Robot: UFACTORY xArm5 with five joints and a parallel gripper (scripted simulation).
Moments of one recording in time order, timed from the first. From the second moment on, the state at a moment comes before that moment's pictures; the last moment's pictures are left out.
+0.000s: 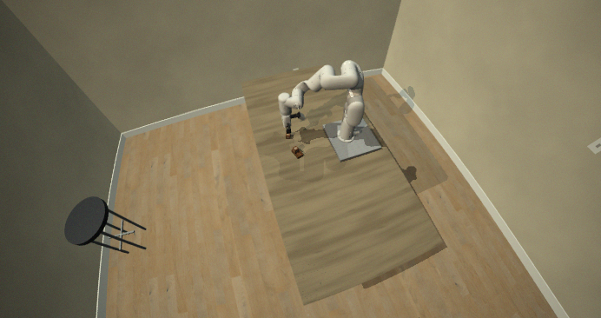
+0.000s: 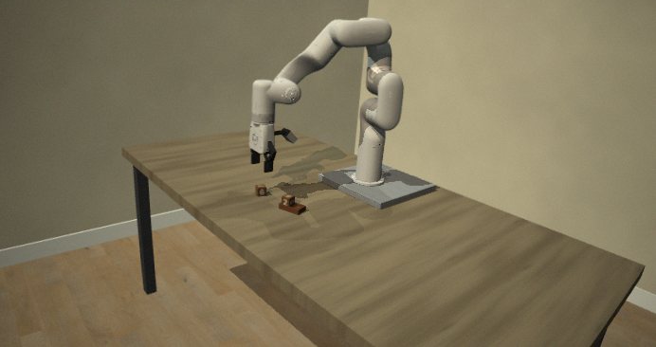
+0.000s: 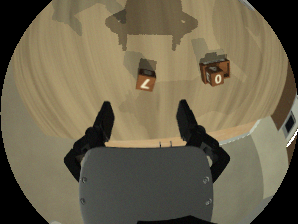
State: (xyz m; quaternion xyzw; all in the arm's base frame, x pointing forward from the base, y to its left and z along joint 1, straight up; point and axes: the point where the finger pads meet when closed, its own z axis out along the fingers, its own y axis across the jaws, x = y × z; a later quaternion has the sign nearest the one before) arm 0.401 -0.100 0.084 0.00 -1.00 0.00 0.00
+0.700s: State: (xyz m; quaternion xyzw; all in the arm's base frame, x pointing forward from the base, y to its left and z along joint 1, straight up) arm 0.401 -0.100 0.084 -0.11 -0.99 0.00 0.00
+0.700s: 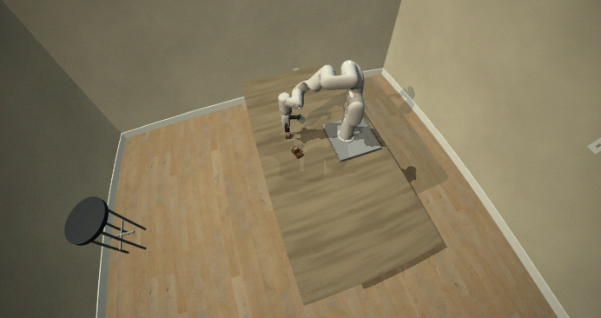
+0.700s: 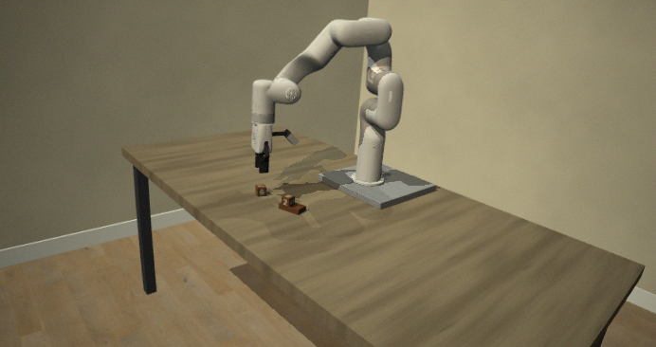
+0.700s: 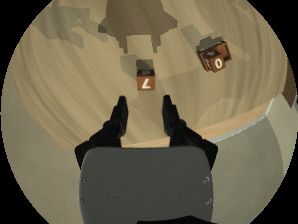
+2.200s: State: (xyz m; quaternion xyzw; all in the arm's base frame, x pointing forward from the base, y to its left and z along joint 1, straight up) arm 0.401 -0.100 0.081 -0.12 -0.99 0.00 0.00
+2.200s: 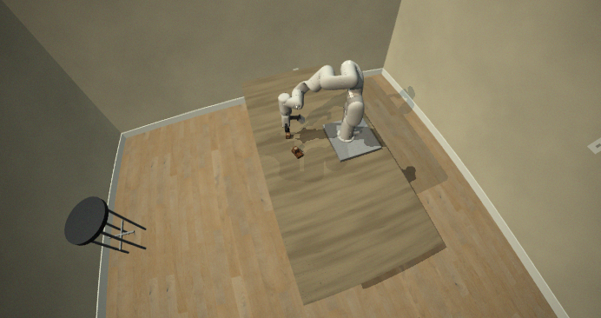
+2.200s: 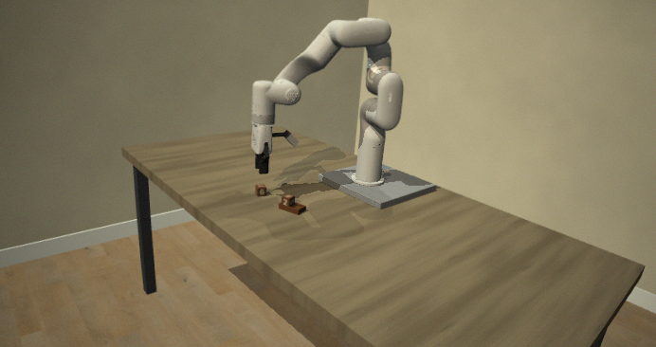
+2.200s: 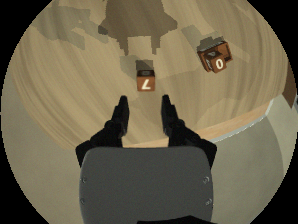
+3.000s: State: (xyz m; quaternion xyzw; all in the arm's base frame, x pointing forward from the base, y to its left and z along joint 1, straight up) arm 0.400 -0.099 0.052 -0.12 -0.99 0.00 0.00
